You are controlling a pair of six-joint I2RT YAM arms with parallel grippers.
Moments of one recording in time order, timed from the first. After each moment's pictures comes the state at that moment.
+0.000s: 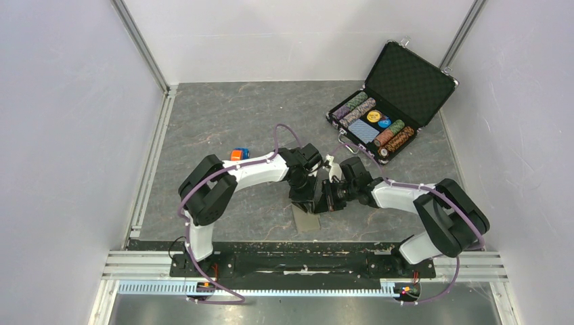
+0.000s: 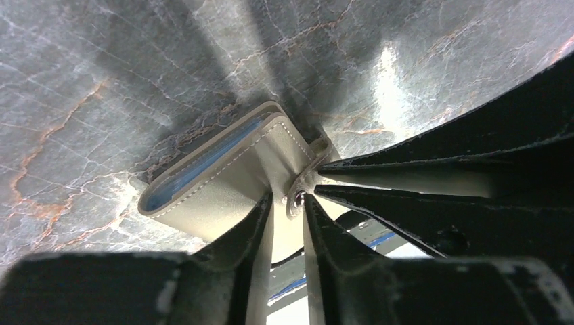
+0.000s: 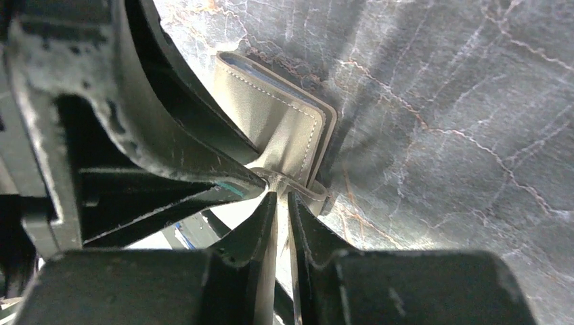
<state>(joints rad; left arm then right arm) -0.89 1.92 1.30 -0.69 0.29 -0.64 0.57 1.48 0.54 0.03 -0.62 0.46</state>
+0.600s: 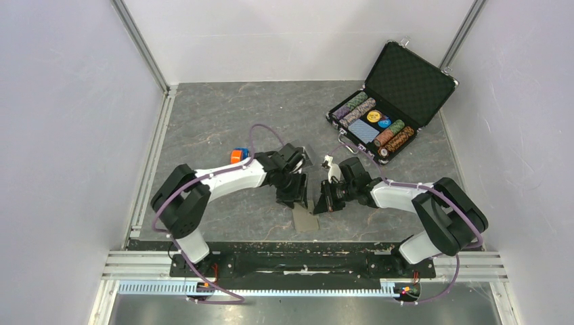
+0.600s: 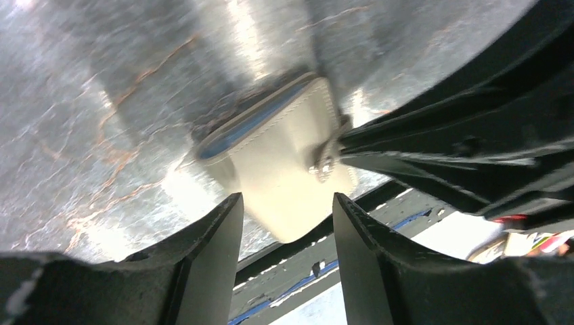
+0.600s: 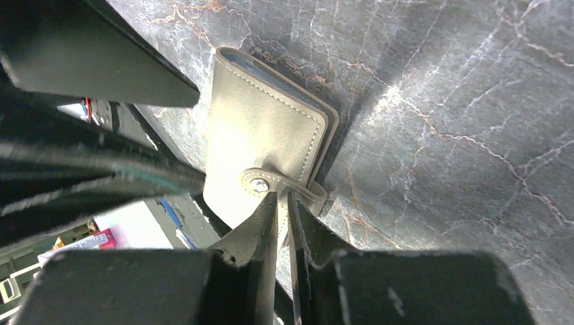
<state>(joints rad) -0.84 1.73 1.13 -0.58 0.26 -0.66 0.57 1.50 0.54 0.05 -0.63 0.46</state>
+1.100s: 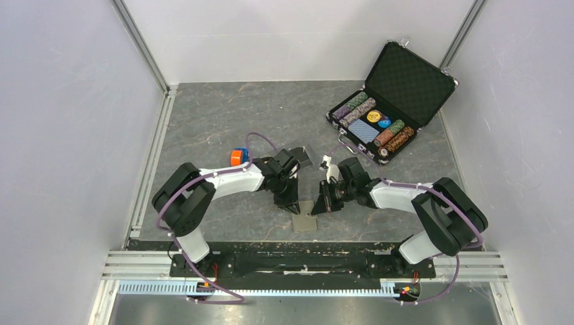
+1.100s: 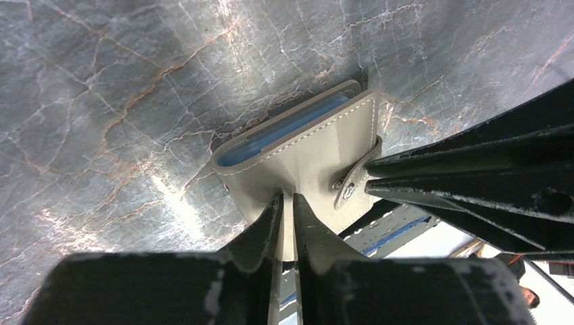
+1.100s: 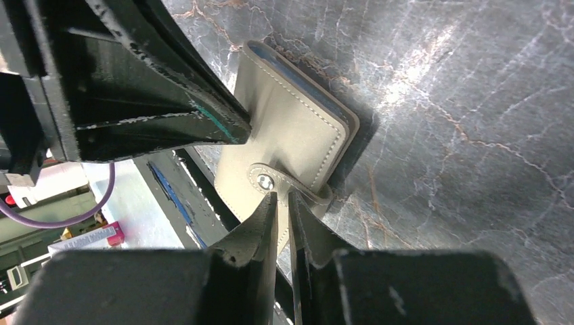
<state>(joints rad) -0.80 1.71 0.97 -0.44 0.33 -0.73 0.59 1.50 0.54 0.07 -0.65 0.48</state>
